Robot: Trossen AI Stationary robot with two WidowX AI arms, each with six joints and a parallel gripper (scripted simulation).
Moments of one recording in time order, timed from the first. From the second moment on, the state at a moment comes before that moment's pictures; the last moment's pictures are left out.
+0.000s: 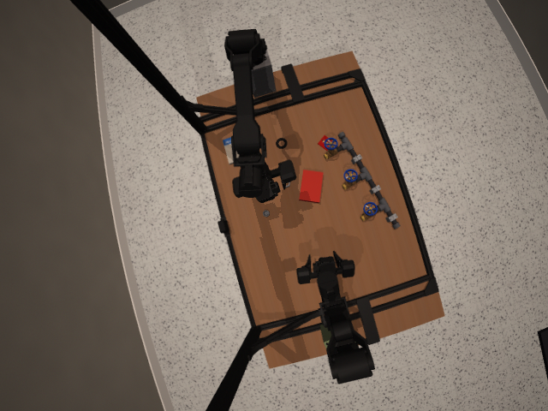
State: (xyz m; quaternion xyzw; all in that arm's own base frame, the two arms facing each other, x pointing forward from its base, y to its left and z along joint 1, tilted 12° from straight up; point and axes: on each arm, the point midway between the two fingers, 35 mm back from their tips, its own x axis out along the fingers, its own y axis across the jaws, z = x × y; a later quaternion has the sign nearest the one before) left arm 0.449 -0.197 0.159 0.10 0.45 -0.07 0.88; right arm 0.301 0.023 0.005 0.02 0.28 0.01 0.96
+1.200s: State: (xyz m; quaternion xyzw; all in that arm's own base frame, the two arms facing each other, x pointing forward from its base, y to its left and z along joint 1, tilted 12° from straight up) left arm 0.420 0.013 0.095 0.29 0.48 -0.20 0.80; right arm 0.301 0.023 0.005 0.02 0.28 0.01 0.96
